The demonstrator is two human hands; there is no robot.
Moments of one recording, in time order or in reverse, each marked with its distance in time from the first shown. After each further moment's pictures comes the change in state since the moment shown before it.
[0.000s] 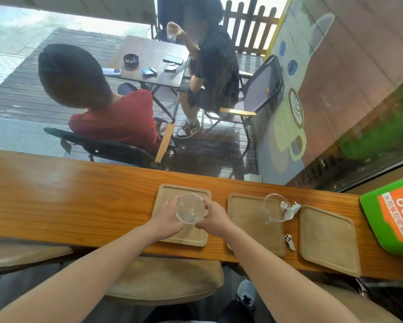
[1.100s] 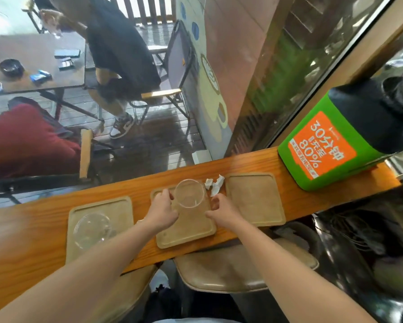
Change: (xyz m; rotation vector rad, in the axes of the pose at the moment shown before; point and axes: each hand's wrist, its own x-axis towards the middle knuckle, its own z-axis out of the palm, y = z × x) left_hand 0.096 0.154 0.164 0.204 -0.100 -0.037; right_hand -0.068 0.199 -0.158 0.190 0.179 0.384
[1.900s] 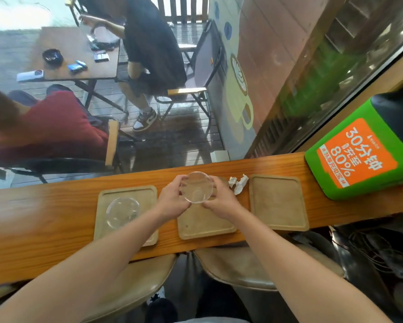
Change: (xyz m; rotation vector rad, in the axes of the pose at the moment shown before) left_hand -0.020 -0.024 -0.040 -0.313 0.052 0.161; right_hand -0.004 -0.065 0.038 0.201 -0.055 -0.315
